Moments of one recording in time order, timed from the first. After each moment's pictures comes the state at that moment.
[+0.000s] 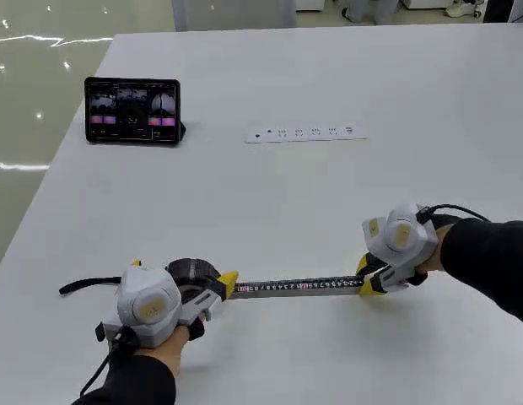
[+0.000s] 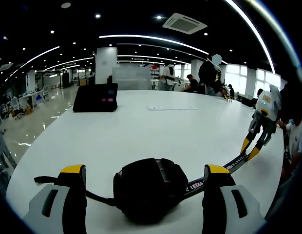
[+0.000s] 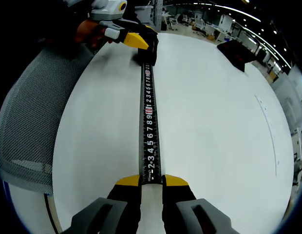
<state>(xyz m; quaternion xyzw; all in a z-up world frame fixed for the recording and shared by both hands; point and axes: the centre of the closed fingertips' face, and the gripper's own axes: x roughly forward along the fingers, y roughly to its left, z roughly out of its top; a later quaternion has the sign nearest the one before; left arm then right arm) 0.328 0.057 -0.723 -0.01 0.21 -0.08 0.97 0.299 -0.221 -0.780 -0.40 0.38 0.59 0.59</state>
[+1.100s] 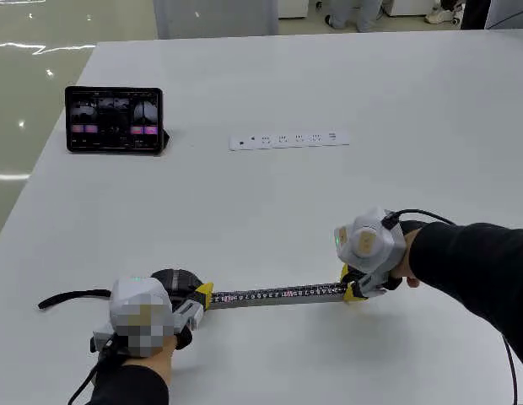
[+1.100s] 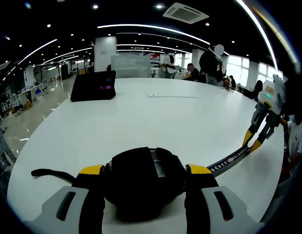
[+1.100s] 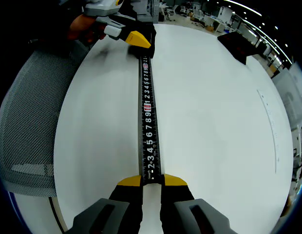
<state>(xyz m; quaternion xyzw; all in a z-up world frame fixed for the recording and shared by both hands) 0.326 0.051 -0.741 0.00 0.27 -0.08 0.96 0.298 -0.221 -0.782 -0.41 0.42 0.56 0.58</state>
